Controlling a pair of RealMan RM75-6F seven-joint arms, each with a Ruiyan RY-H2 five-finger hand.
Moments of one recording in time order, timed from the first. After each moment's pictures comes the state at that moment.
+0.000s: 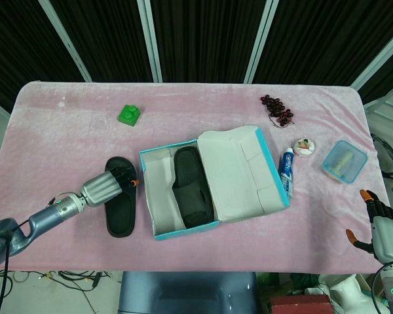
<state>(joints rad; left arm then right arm) -0.80 -1.57 0.25 -0.71 1.85 1.10 -0.11 0.10 -1.02 0.08 -1.77 -1.24 1.28 -0.02</state>
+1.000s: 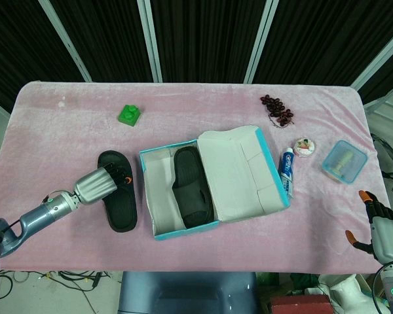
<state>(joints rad) -0.78 -1.51 0.23 -0.74 1.85 1.21 -0.08 0.11 -1.01 0.07 -1.78 -1.24 1.26 -0.01</state>
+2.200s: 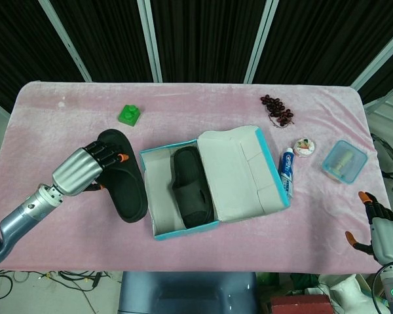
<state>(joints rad) -0.74 -1.26 0.05 -1.21 1.75 1.41 -0.17 0.11 -1.00 0.07 -1.78 -1.23 1.26 -0.02</state>
